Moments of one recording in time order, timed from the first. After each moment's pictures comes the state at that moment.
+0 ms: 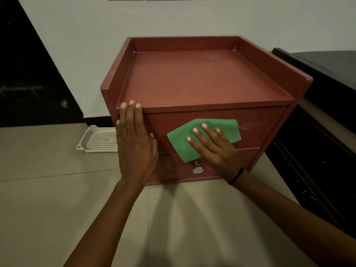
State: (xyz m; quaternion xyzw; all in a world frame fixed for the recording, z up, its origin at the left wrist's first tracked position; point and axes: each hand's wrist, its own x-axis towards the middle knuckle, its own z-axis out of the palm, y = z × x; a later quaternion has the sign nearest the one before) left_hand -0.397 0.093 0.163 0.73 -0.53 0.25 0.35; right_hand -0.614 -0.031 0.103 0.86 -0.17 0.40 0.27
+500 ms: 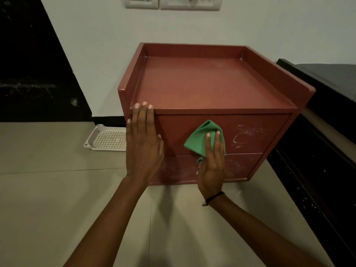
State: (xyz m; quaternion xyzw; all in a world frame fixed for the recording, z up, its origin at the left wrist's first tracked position) left_hand -0.393 0.101 0.165 0.74 -0.54 0.24 0.32; right_hand -0.565 0.032 0.081 0.75 -0.41 0.51 -0.05
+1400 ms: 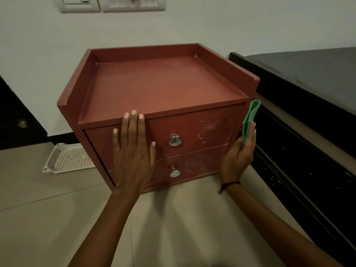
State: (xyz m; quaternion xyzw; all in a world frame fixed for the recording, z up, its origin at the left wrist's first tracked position) left_hand -0.439 0.071 0.154 0.70 -0.59 0.29 0.26; right_hand -0.664 -0.005 0.129 0.44 -0.53 0.71 -0.13
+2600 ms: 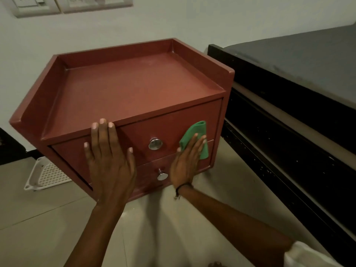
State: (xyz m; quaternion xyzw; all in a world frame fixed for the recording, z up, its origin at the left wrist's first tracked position) left_hand -0.447 0.070 0.153 0.71 -0.58 0.26 0.29; right_hand -0.585 -0.020 0.039 0.59 -0.64 0.48 -0.12
